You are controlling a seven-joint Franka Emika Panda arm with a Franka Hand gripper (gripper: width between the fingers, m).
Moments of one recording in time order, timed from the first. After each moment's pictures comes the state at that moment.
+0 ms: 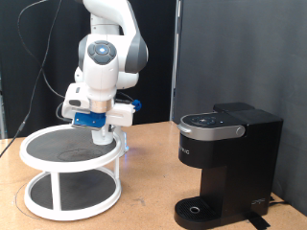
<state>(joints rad) -0.01 -0.18 -0.30 -2.43 -0.14 1.74 0.96</state>
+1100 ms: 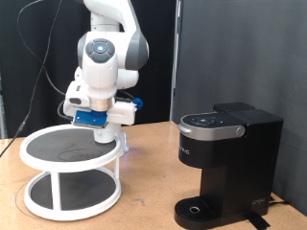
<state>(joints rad) 0.00 -0.17 -0.30 -2.38 -0.08 1.66 0.98</state>
